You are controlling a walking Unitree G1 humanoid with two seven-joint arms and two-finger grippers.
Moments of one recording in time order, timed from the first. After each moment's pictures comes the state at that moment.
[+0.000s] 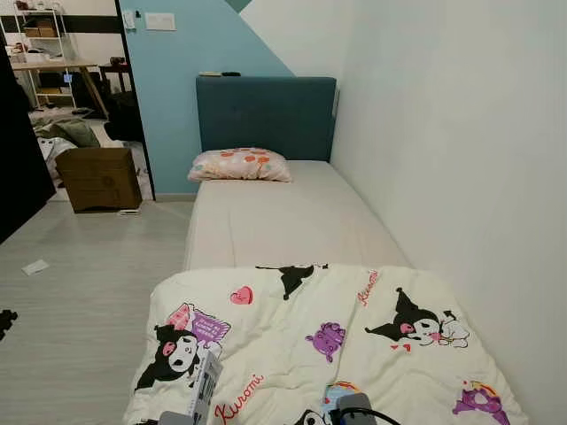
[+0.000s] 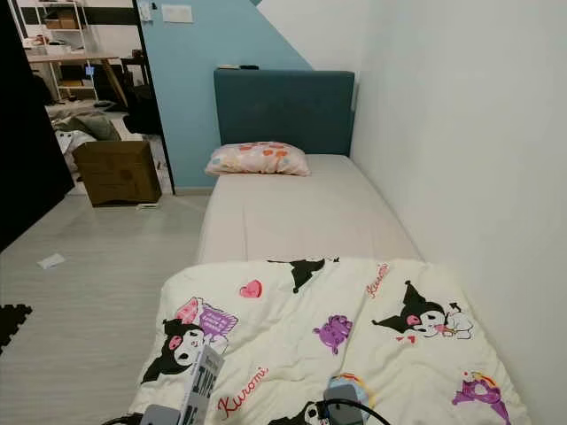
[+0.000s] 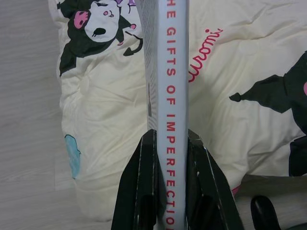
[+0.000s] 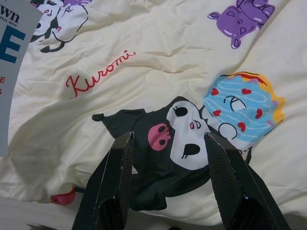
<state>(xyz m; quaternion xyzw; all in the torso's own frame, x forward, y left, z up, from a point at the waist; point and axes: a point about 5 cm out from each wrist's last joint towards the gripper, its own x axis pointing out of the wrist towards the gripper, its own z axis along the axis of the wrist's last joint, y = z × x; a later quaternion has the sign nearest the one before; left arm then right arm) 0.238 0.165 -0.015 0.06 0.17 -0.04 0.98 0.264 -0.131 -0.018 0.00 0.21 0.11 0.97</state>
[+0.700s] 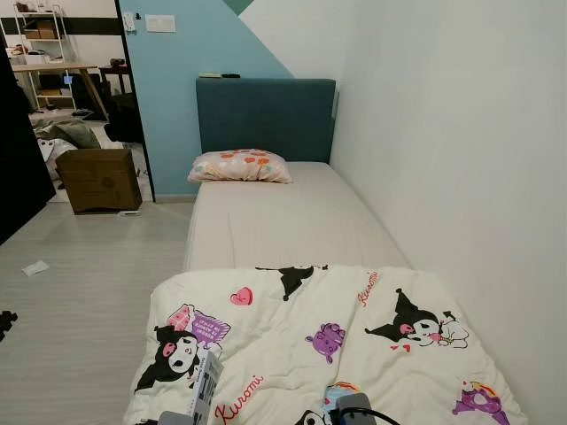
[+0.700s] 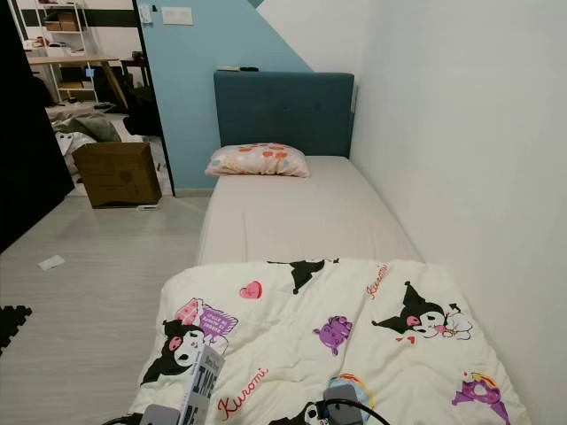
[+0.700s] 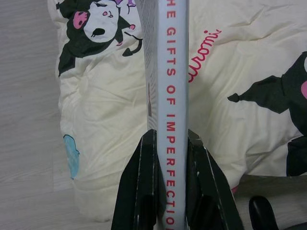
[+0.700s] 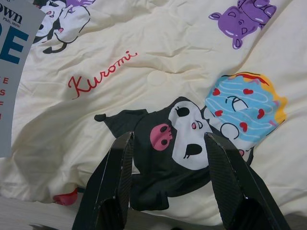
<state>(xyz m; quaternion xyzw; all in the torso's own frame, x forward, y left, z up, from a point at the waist) 0.238 0.165 -0.015 0.05 0.17 -0.04 0.98 0.264 -0.130 -0.018 0.01 0.21 0.12 0.97</state>
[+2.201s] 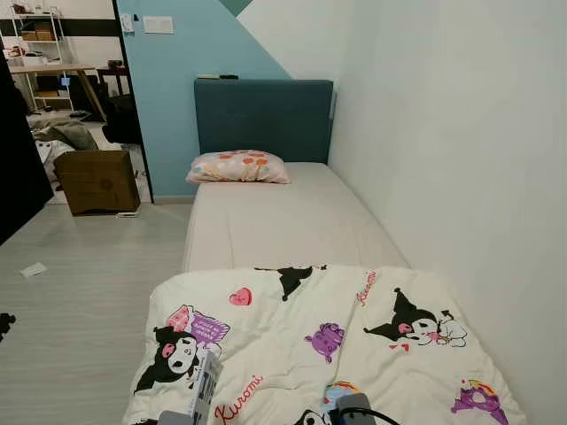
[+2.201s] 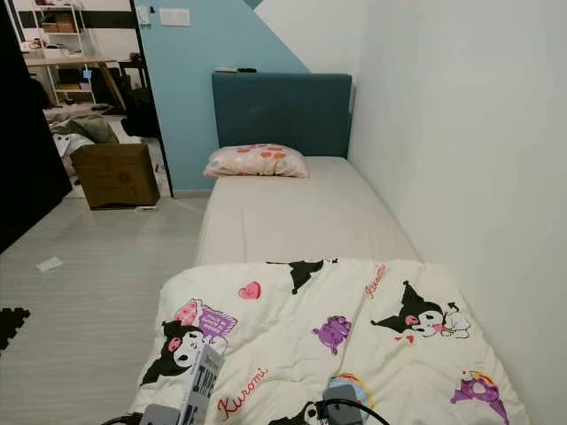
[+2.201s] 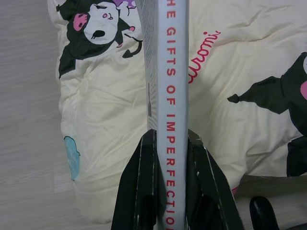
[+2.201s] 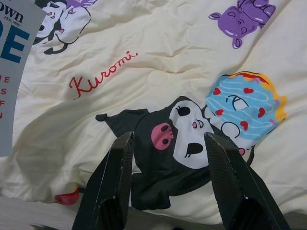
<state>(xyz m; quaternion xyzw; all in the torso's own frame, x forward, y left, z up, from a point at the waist) 0.238 0.165 -0.014 0.05 0.17 -0.04 0.98 0.264 -0.129 -0.018 0.01 0.21 0.12 0.97</state>
